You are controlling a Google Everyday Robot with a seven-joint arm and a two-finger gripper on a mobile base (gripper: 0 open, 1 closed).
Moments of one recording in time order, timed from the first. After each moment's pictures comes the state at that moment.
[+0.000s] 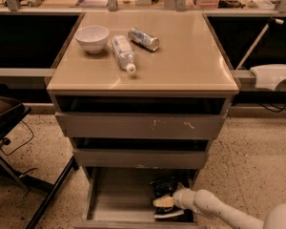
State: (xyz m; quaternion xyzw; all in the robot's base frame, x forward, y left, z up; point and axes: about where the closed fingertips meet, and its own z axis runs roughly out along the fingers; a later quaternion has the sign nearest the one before) arm 0.553 -0.133 0.163 -0.23 0.88 0.24 0.34
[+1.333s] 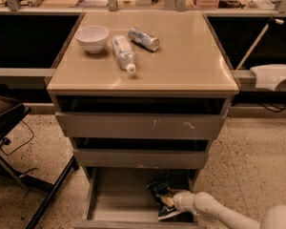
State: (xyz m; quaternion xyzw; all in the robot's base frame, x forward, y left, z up) arm 0.547 -0.131 0.144 -0.23 0.88 0.24 0.33
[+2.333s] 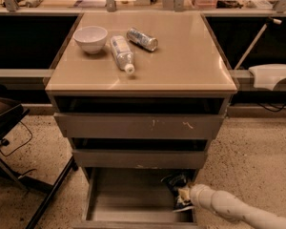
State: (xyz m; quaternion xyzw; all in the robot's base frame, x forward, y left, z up) arm 0.536 -0.200 0.255 -0.21 0.89 0.17 0.36
